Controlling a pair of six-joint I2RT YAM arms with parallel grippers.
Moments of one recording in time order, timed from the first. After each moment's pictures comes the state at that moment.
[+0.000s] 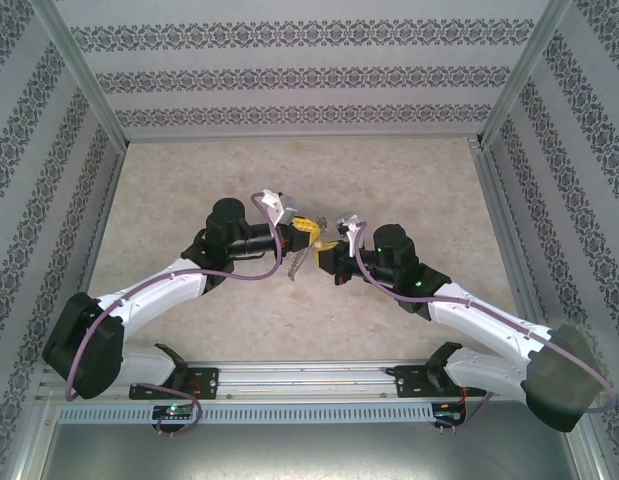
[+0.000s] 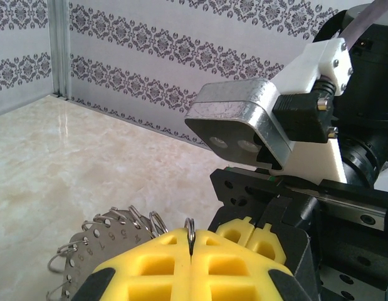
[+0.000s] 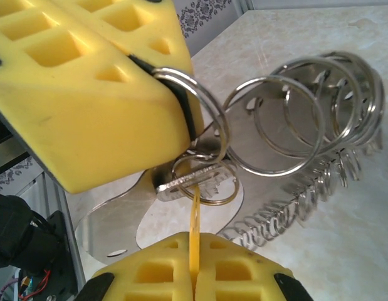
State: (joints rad) left arm -0.57 1.32 0.78 0.43 0.71 -0.14; right arm 0.69 1.08 0.59 0.16 -0.41 0.36
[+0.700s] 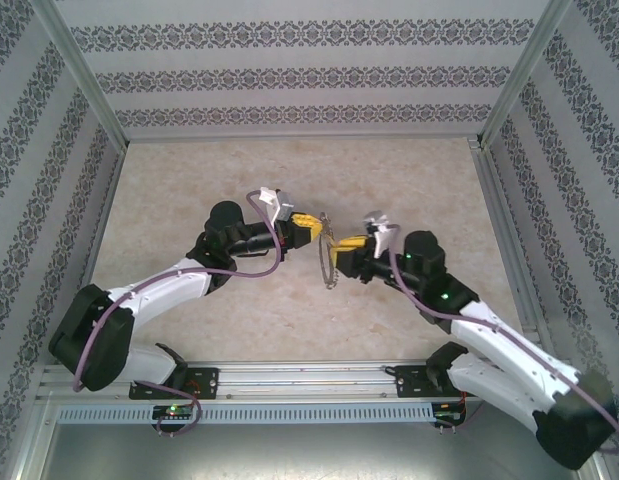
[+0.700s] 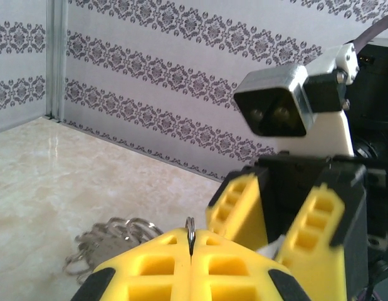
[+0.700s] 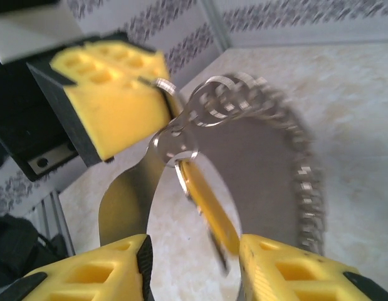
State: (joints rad) left arm -0.56 1.37 0.74 0.66 0.73 -0.27; right arm 0.55 0.81 0.52 0.07 -0.44 0.40
